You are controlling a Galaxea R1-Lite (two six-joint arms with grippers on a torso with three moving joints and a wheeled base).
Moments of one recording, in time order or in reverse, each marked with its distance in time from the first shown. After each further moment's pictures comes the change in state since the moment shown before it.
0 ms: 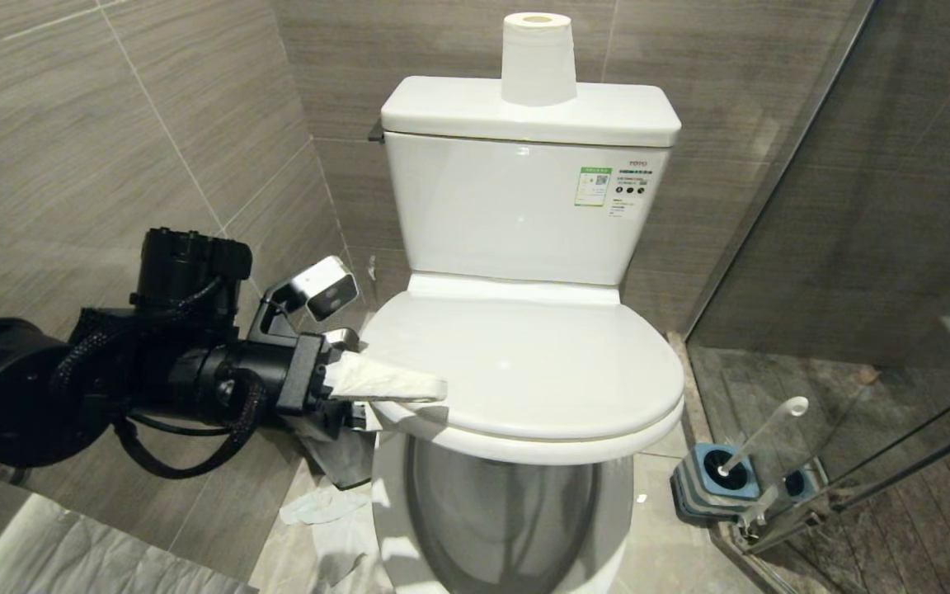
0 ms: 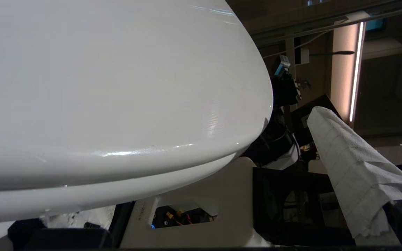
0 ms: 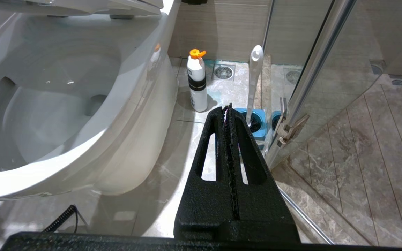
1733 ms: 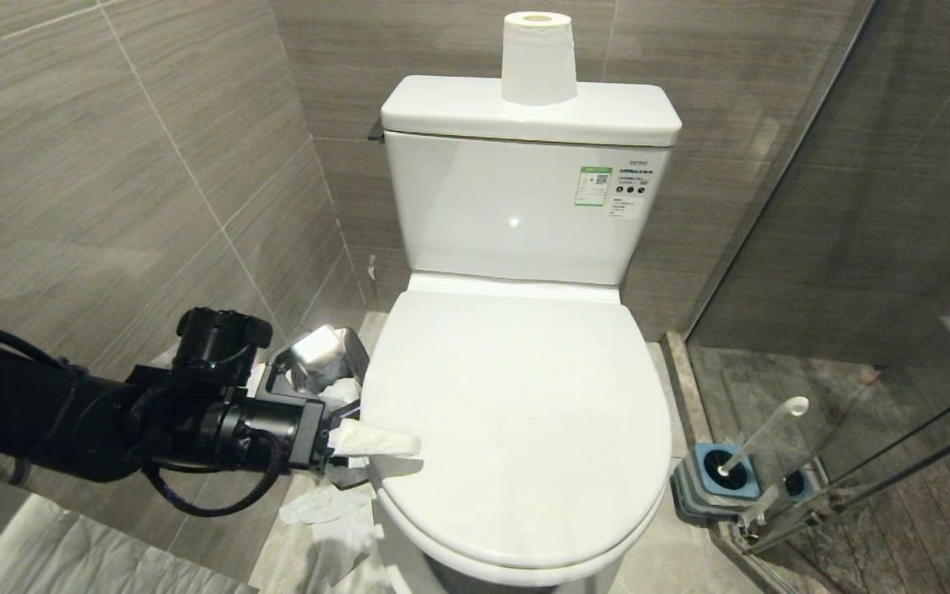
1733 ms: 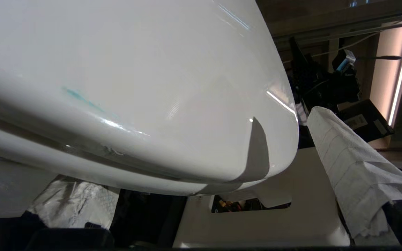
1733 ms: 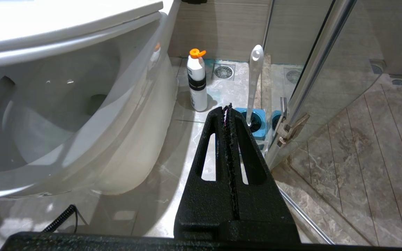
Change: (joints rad) left arm 0.116 0.164 0.105 0.005 -0.004 0.267; right arm 0.000 0.000 0.000 0.000 0.000 0.000
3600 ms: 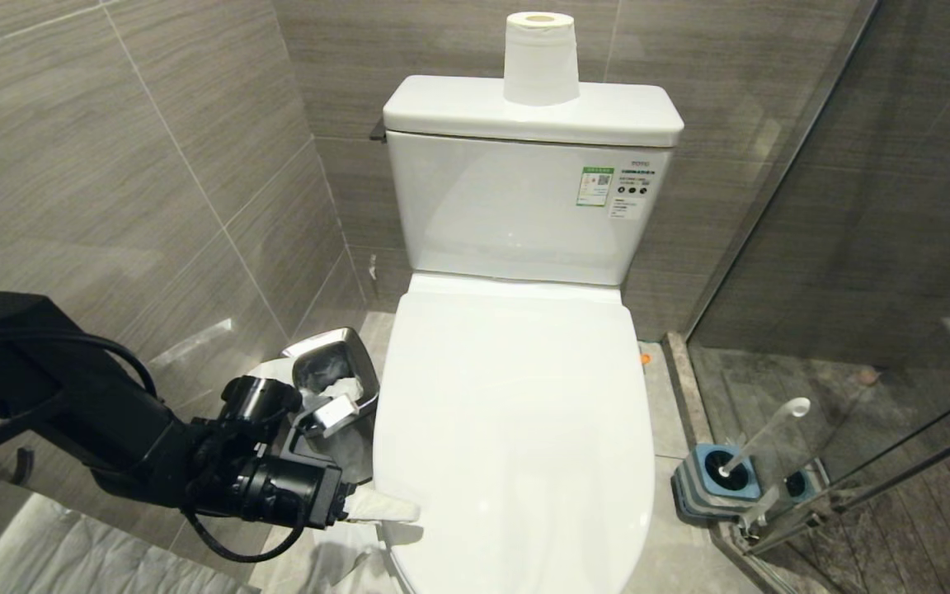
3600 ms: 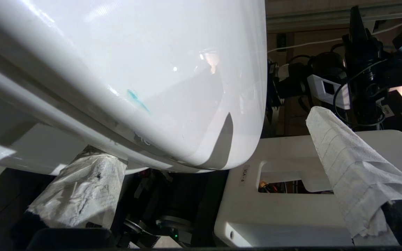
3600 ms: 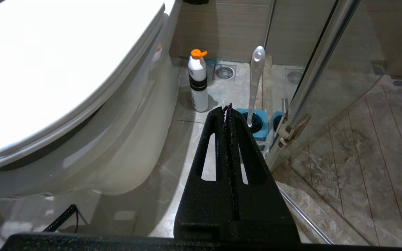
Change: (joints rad) left arm 0.010 0.233 0.060 0.003 -0.001 0.213; right arm 0.000 0.000 0.000 0.000 0.000 0.000
